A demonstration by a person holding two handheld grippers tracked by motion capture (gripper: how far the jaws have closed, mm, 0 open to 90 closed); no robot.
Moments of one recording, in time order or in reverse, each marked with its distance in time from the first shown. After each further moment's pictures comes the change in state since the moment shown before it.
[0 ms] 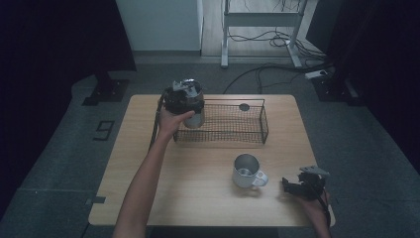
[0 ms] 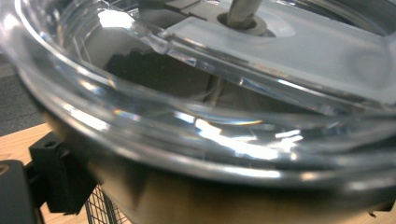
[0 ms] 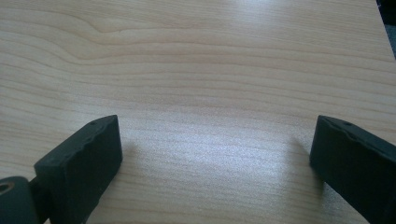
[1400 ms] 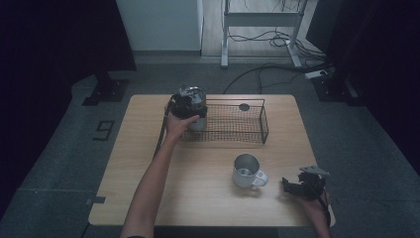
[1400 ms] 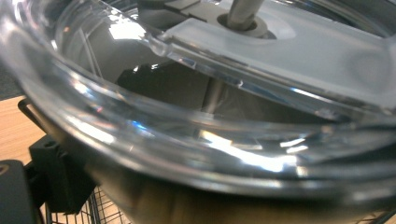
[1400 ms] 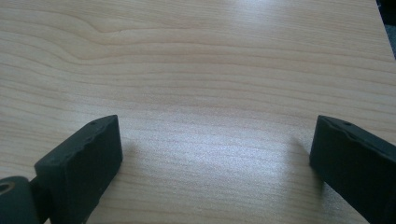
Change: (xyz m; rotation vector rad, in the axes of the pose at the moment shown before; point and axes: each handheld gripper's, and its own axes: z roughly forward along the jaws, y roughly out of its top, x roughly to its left) left arm 0.005 -0.028 0.046 0.063 0.025 -0.034; right arm 0.000 0.000 0.000 -0.001 0.000 -0.001
